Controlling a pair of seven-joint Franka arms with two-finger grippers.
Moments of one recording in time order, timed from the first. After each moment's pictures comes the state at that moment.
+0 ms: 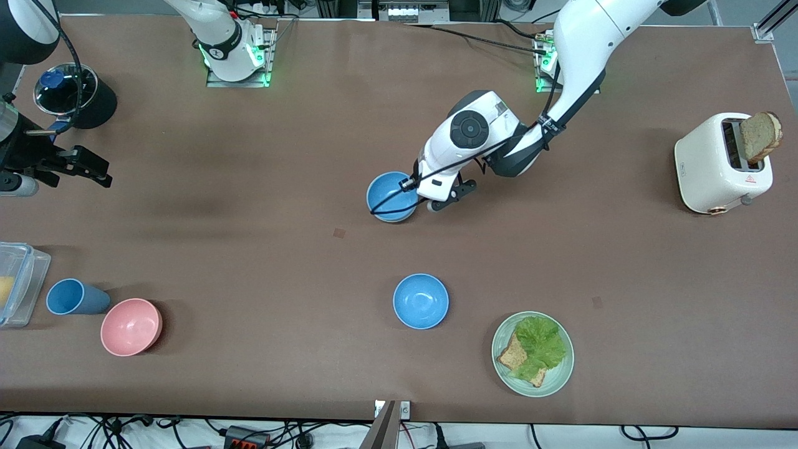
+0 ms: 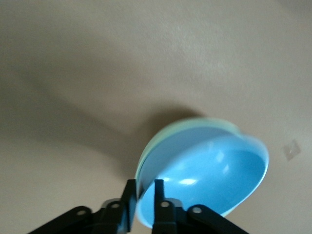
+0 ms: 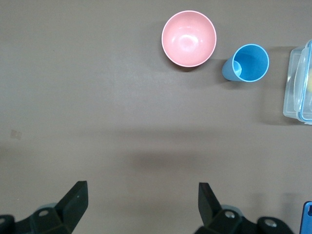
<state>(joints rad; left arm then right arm) -0.10 0.62 -0.69 -1.88 0.13 2.45 -1.43 -0.02 0.03 -0.02 -1.71 -0.02 1.79 -0.05</state>
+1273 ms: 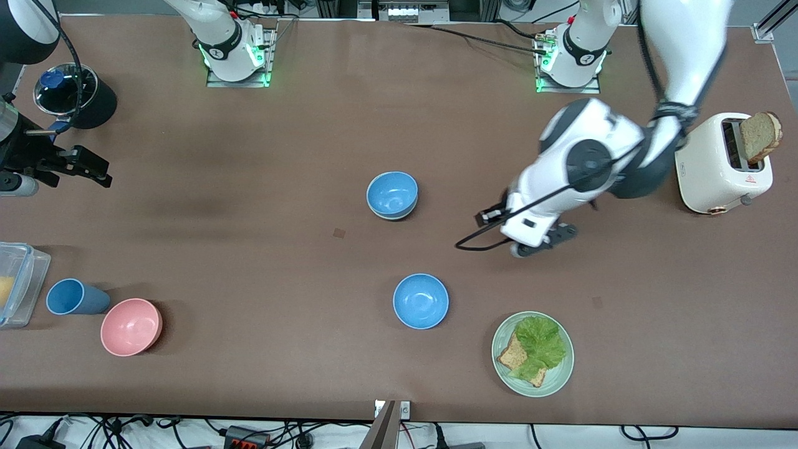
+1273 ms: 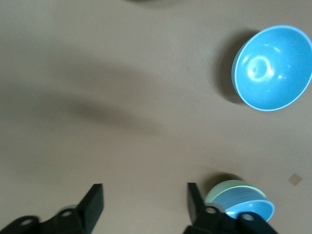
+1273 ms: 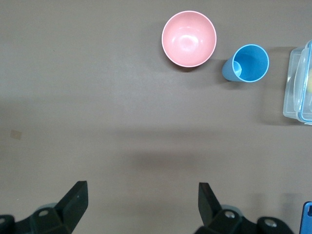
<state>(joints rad) 0.19 0.51 -0.70 -1.57 0.13 1.89 -0.84 -0.02 0.03 -0.02 -1.71 -0.02 1.79 -0.05</state>
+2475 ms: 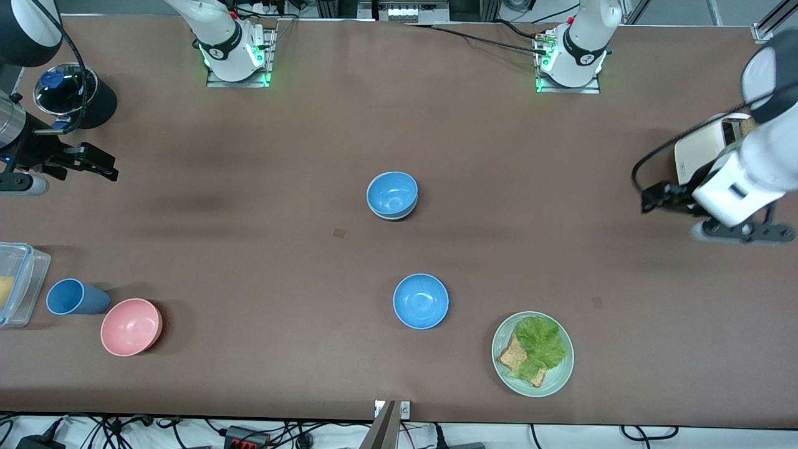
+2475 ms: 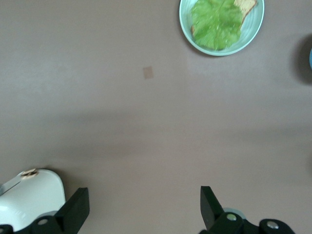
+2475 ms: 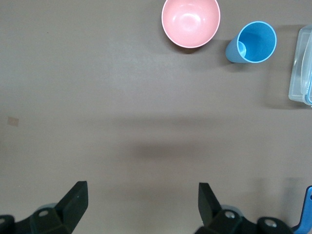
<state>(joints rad) -0.04 0.17 0.01 -1.55 0.01 1.66 0.03 -0.02 0.03 -0.02 -1.72 -0.02 1.74 -0.04</state>
